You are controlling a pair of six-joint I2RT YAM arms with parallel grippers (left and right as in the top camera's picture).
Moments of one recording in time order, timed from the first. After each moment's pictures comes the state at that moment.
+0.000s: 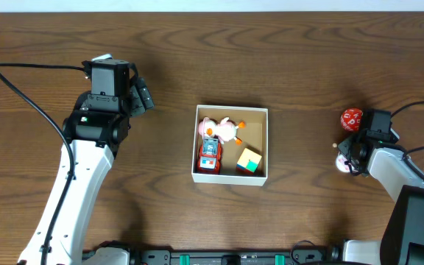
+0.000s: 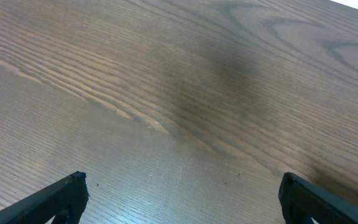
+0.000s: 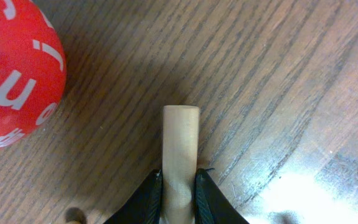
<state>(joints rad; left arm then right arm) -0.13 1.34 1.14 -0.68 -0.27 -0.41 -0.20 1.56 0.67 -0.32 0.20 0.72</state>
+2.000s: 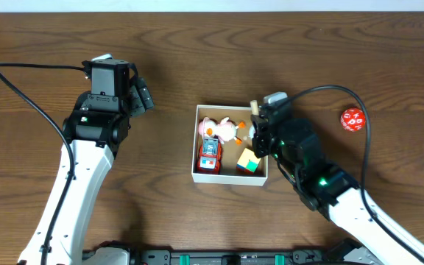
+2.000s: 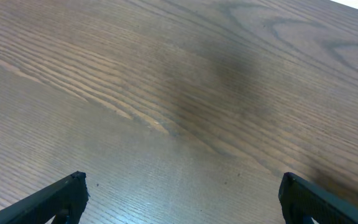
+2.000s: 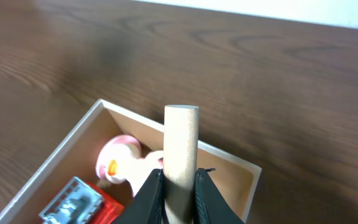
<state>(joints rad) -0.13 1.34 1.14 -0.68 -0.27 -0.41 0.60 1.18 0.67 0.01 0.10 0.23</state>
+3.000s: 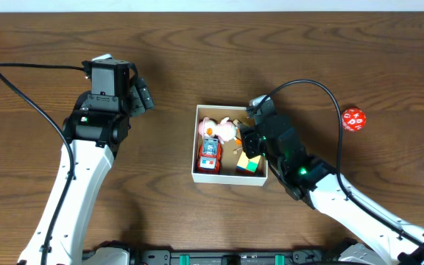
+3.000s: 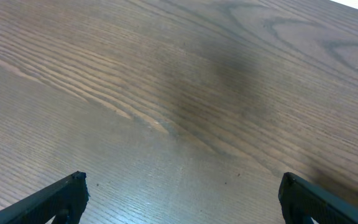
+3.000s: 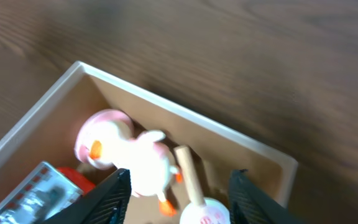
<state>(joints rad) -0.13 1.34 1.14 -0.68 -0.27 -0.41 0.63 1.34 0.68 0.03 0.14 0.22</state>
